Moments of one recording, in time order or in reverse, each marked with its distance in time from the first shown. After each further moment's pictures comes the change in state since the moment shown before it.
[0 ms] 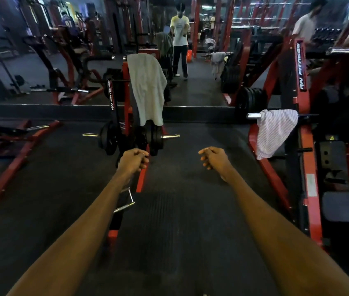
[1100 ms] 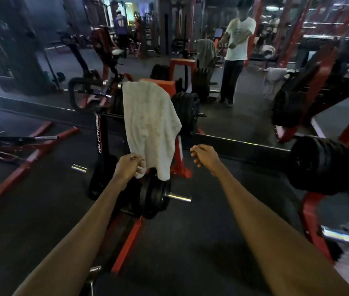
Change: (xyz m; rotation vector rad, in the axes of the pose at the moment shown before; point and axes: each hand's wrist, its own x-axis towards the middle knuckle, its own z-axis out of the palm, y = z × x) left_hand 0.651 0.105 0.121 -0.040 0.274 -0.166; right_hand 0.764 -0.114 0.068 -0.089 -0.275 -0.079
